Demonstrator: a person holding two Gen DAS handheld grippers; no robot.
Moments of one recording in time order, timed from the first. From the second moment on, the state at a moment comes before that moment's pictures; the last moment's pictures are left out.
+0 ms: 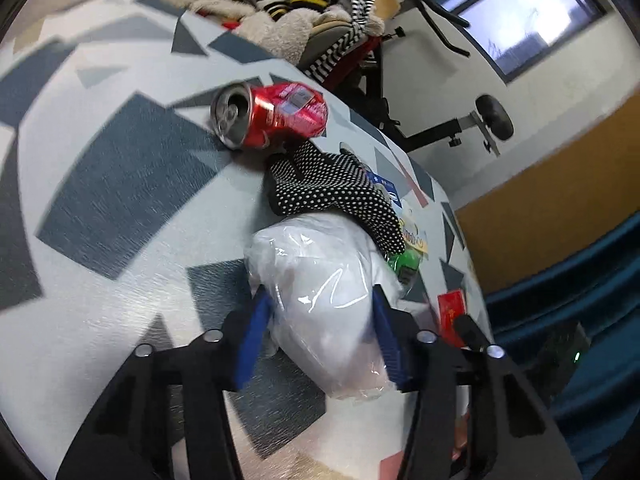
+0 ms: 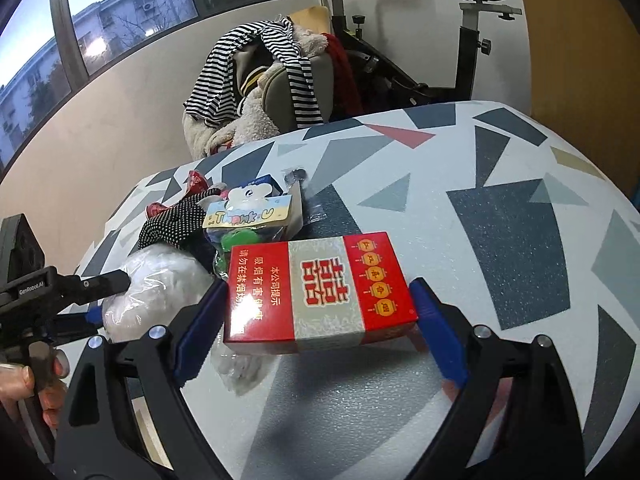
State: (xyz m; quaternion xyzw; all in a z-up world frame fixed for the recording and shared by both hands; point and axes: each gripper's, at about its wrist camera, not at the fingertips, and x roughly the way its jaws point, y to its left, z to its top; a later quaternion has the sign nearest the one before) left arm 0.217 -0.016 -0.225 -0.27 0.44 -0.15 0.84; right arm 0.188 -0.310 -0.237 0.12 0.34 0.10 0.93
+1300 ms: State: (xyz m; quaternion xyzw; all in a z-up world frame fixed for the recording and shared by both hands) left arm -0.003 0.014 -0.133 -0.07 0.34 -0.21 0.91; right arm 0.012 -0.254 -0.152 0.03 0.24 0.15 0.96
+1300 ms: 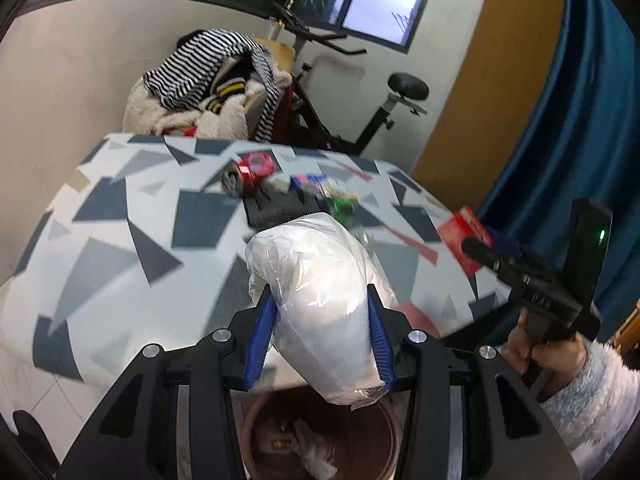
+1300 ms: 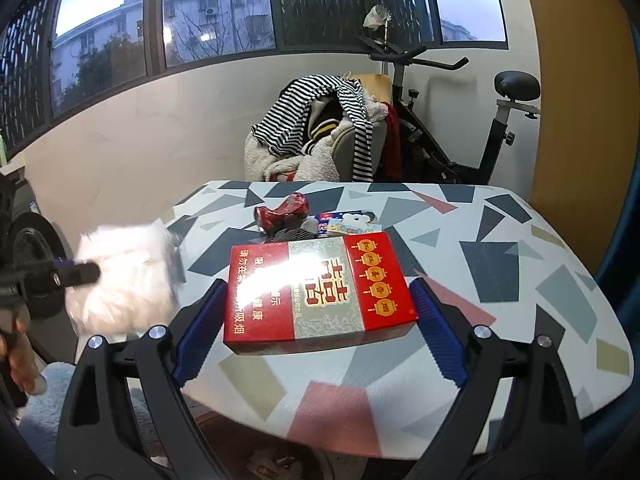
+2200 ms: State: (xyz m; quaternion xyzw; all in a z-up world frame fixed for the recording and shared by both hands) left arm -0.050 -0.042 -0.236 -0.01 0.45 -0.28 0.85; right arm -0.037 -0.267 -0.168 0.05 0.25 0.14 0.96
